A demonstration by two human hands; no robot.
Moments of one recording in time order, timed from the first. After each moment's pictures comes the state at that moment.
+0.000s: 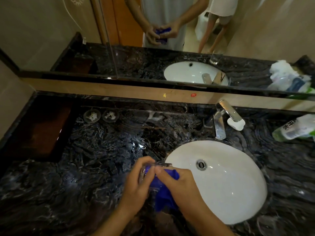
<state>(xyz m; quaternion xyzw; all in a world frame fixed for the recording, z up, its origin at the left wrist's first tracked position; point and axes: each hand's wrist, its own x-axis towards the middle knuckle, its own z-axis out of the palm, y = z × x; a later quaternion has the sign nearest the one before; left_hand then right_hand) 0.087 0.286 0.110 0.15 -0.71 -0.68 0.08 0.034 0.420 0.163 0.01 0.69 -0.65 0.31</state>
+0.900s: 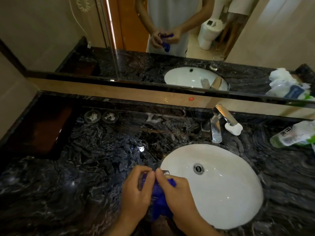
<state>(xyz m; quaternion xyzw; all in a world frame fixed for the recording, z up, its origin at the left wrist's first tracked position) 0.101 0.316 0.107 0.18 -0.77 -0.59 0.17 0.049 0.429 0.163 0.09 0.69 -0.65 0.30</state>
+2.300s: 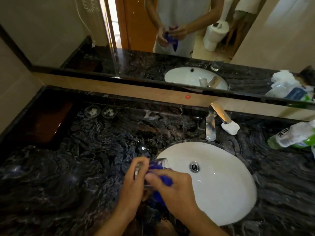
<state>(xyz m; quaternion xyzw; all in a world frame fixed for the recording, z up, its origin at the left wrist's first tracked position) 0.099 0.354 0.138 0.29 -0.60 -0.75 0.06 0.044 0.475 0.162 -0.18 0.79 -0.56 0.17</state>
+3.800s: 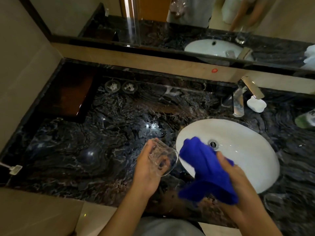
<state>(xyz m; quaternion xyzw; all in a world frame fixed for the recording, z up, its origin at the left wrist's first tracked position) 0.139 0.313 0.106 0.41 -0.24 -0.88 0.03 0.093 0.485 0.225 0.20 0.55 -0.74 0.32</state>
